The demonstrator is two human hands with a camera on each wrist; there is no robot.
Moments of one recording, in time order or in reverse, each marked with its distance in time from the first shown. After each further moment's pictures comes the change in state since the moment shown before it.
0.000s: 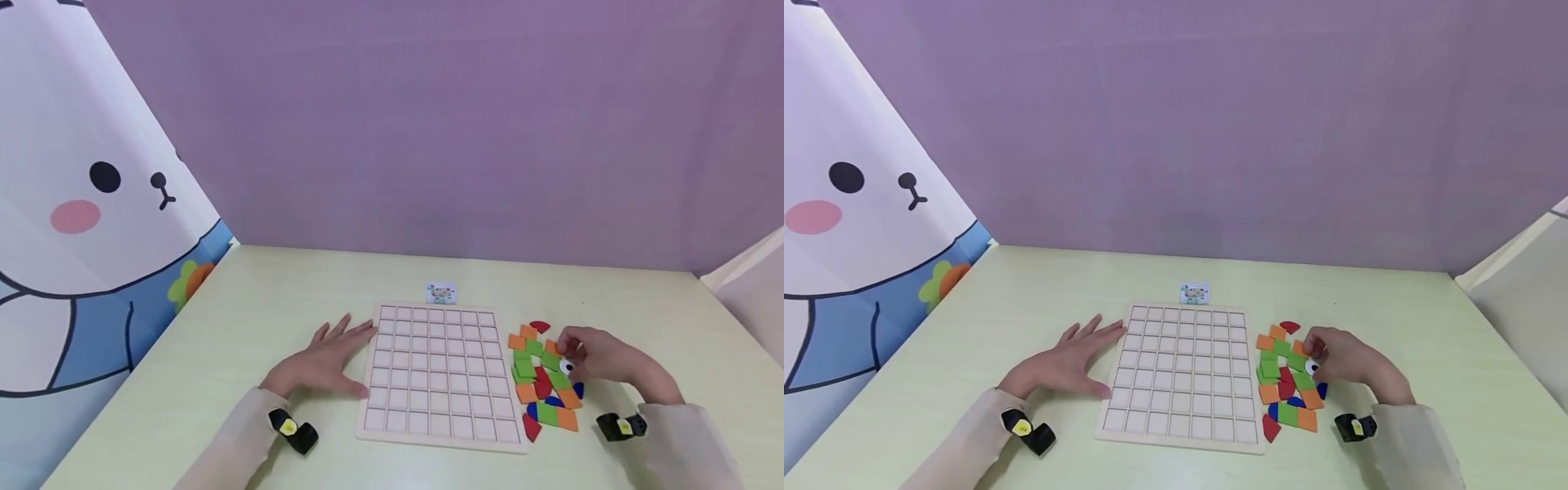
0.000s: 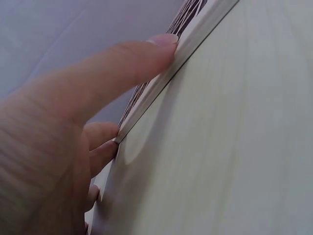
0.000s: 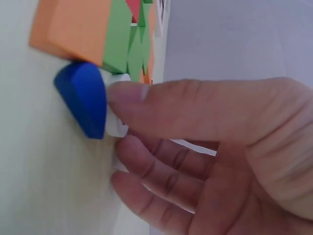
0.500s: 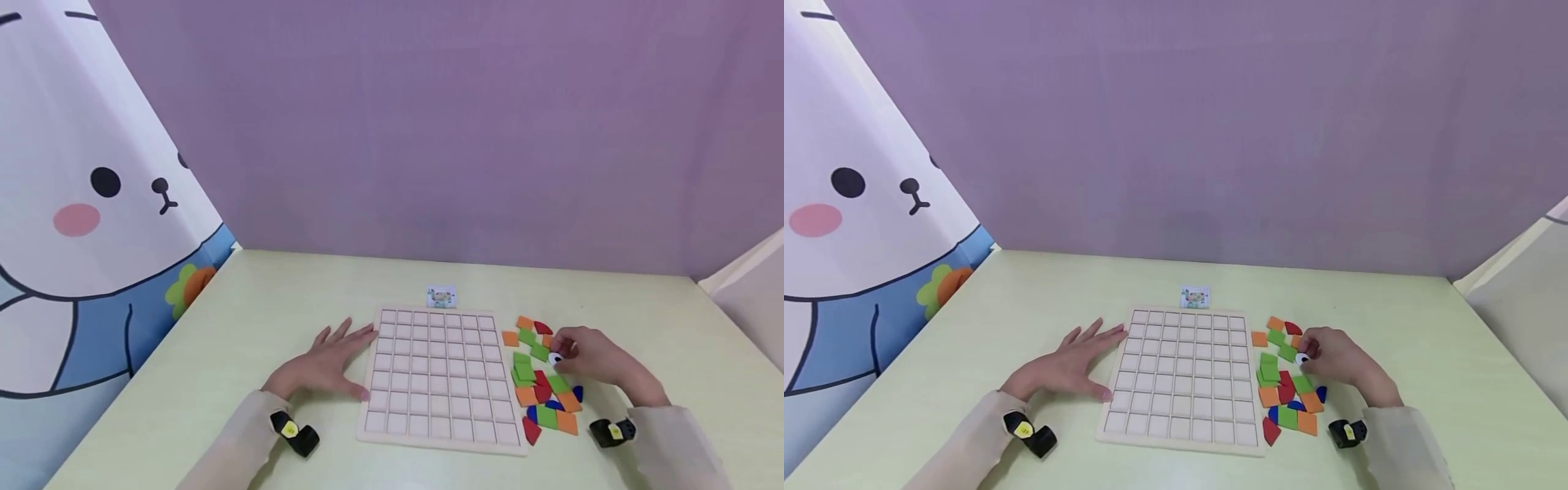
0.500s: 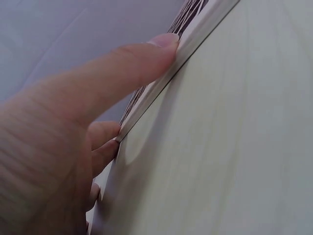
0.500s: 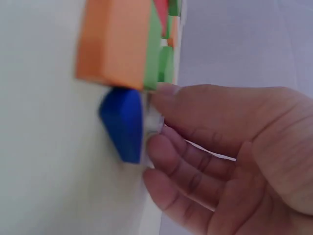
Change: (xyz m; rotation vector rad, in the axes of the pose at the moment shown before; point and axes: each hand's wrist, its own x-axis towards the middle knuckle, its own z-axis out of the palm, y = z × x) left_hand 0.001 0.000 0.000 -0.004 0.006 0.004; right_hand 0.006 -0.001 0.011 -0.083 0.135 -0.036
